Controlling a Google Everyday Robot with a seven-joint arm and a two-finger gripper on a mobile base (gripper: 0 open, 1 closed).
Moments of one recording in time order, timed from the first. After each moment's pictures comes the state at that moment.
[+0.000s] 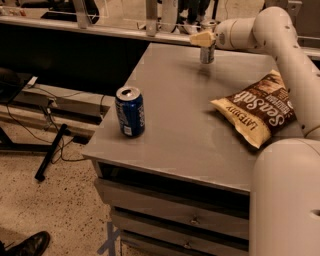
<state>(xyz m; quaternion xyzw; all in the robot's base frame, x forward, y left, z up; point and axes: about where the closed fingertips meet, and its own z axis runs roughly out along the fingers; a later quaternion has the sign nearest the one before) 0.878 -0.185 0.931 -0.27 0.76 0.15 0.57</state>
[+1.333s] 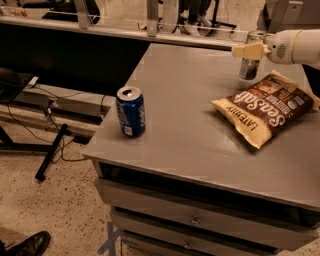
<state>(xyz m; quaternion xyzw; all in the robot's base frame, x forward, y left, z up) 0.763 -0.295 0.936 -0.26 0.77 0.20 0.56</state>
